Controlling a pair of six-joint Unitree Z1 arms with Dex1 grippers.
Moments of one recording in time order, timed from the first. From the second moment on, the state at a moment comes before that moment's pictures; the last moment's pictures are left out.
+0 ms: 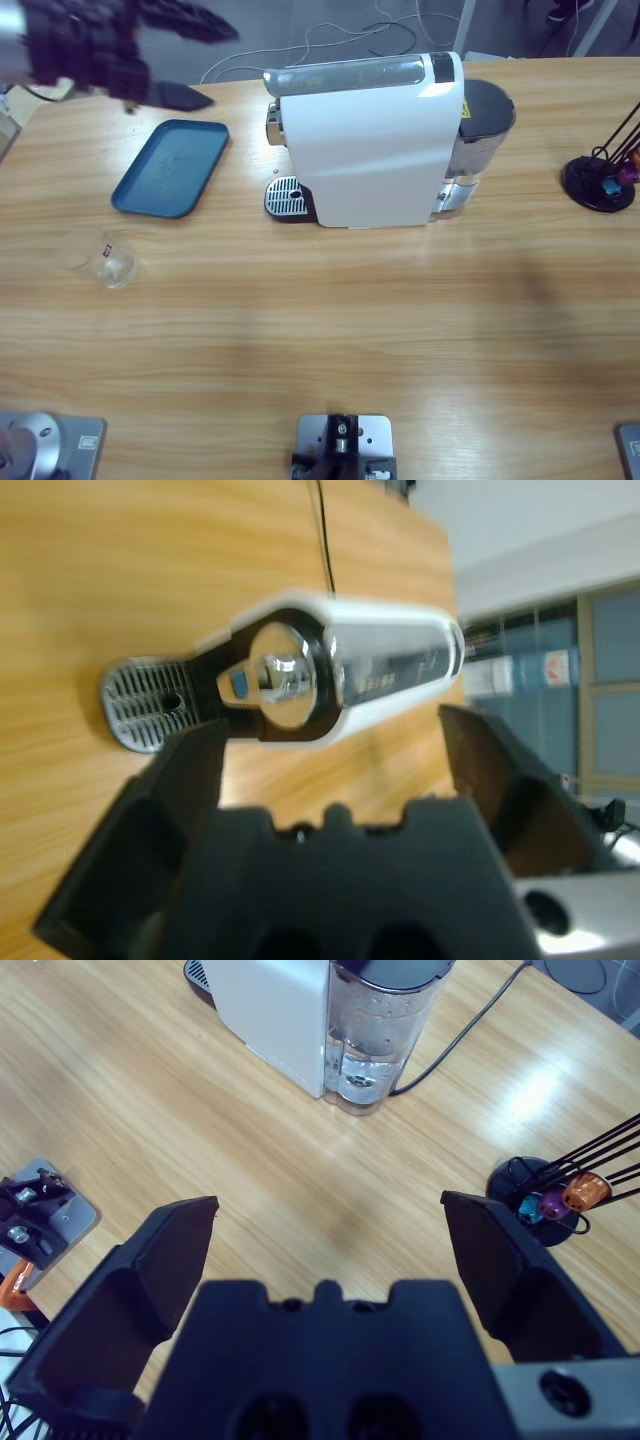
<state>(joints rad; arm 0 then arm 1) -0.52 1.58 -1.16 0.24 -0.52 -0.74 0.75 0.85 -0.80 0.63 -0.08 0.00</state>
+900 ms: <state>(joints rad) -0.53 1.76 -1.24 0.11 -0.70 -0.79 0.75 0.85 -0.80 0.63 -0.08 0.00</state>
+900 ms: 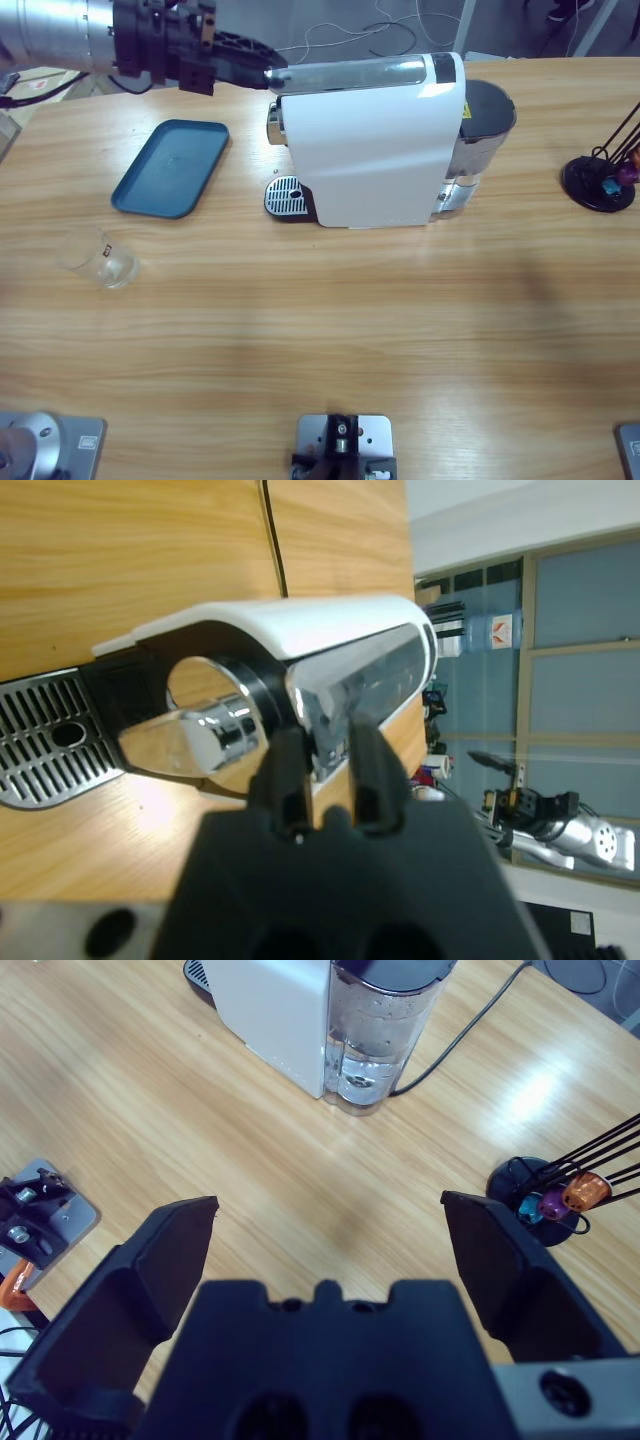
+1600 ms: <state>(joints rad) -0.86 1.39 -1.25 0.38 -0.04 0.00 0.60 1.07 -0.84 0.57 -0.40 0.36</state>
